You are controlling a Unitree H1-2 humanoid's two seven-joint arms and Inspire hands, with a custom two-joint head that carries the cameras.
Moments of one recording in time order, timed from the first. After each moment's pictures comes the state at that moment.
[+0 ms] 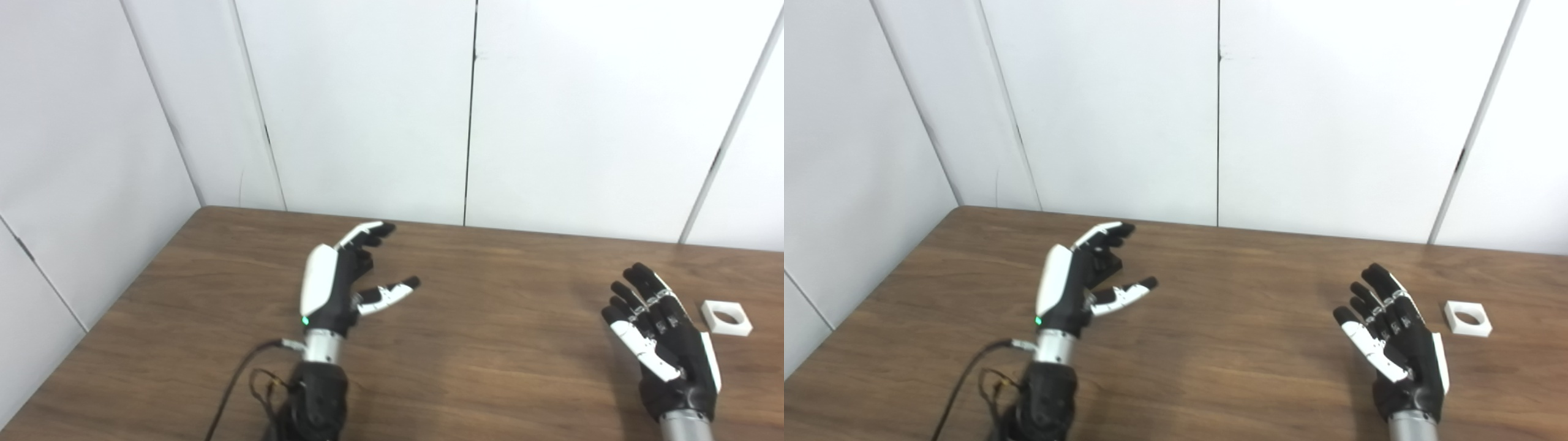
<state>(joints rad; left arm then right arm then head) -0.24 0.13 -0.03 -0.01 0.58 0.00 0.24 -0.20 0.02 -0.11 0.06 0.25 -0.04 0.00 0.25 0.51</state>
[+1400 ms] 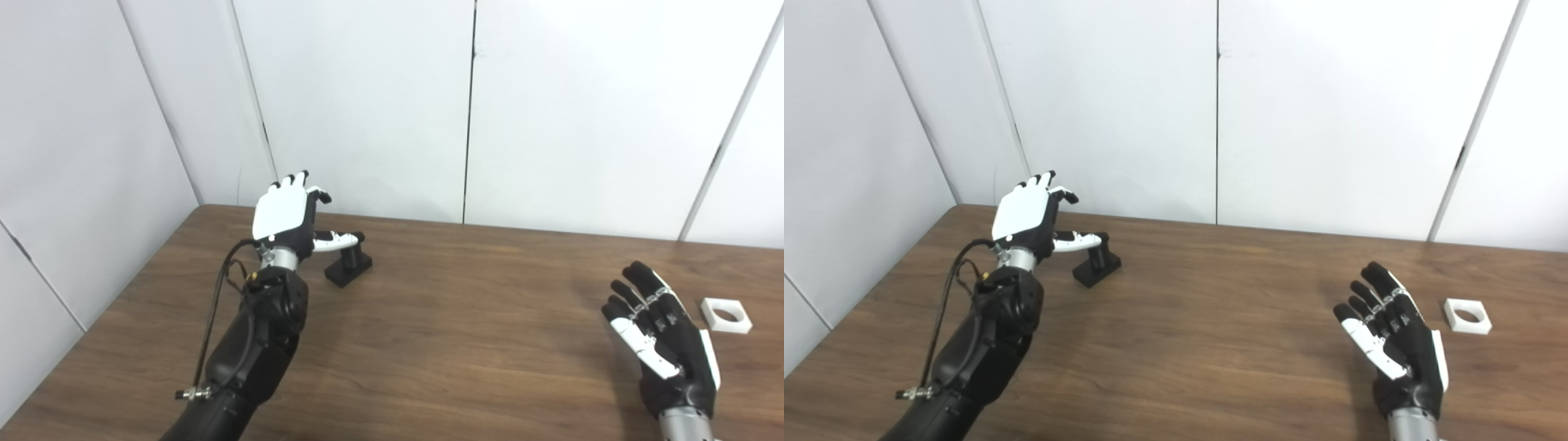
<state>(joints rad) -0.54 0.36 -0.16 0.25 0.90 0.45 0.03 -0.21 0.02 -0.11 0.06 0.22 -0.04 0.00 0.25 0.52</state>
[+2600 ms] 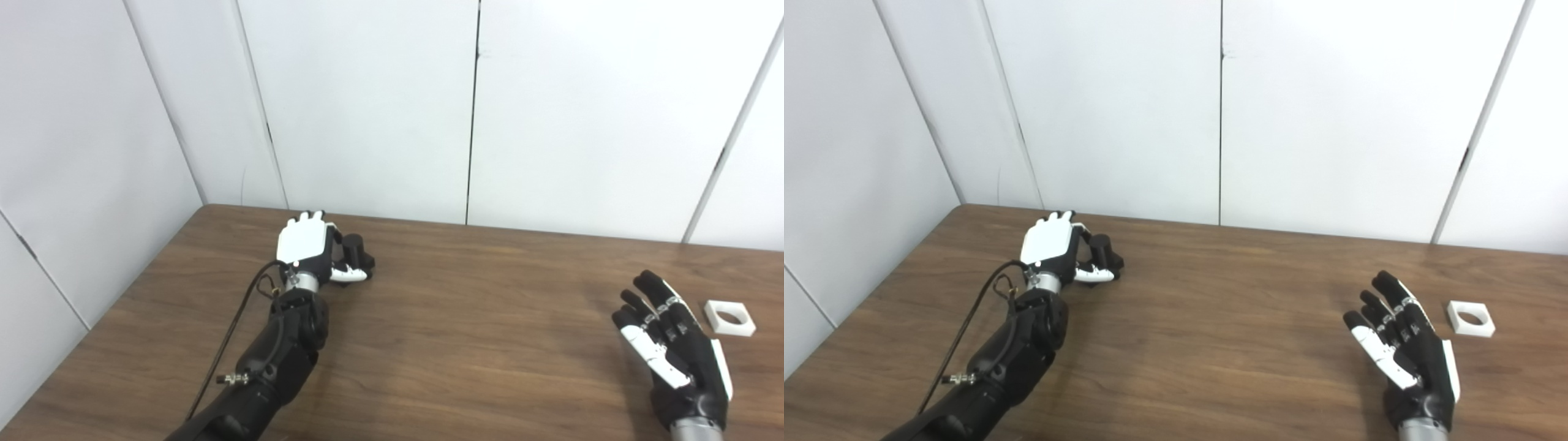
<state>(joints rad) -0.62 0.32 -0.25 0.65 0.78 0.34 0.27 -0.18 0.01 -0.12 0.02 0.21 0.00 -0.01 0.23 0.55</state>
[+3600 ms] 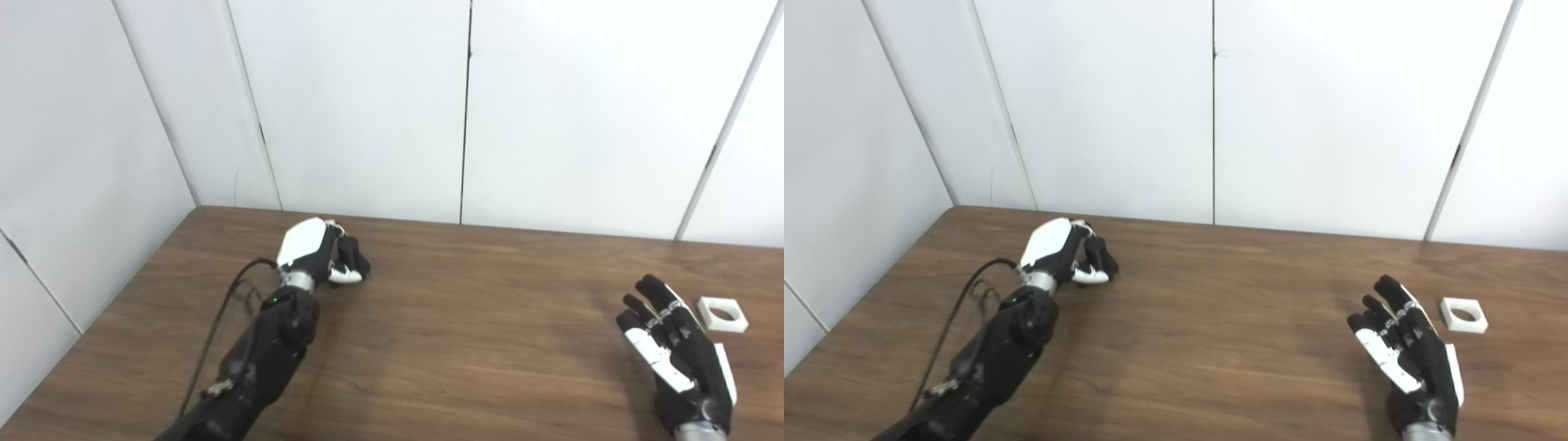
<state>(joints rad) -0.56 0.38 -0.22 0.53 0.53 0.17 0.08 -0.17 0.00 -0.12 0.00 0.21 0.02 -0.01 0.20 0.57</state>
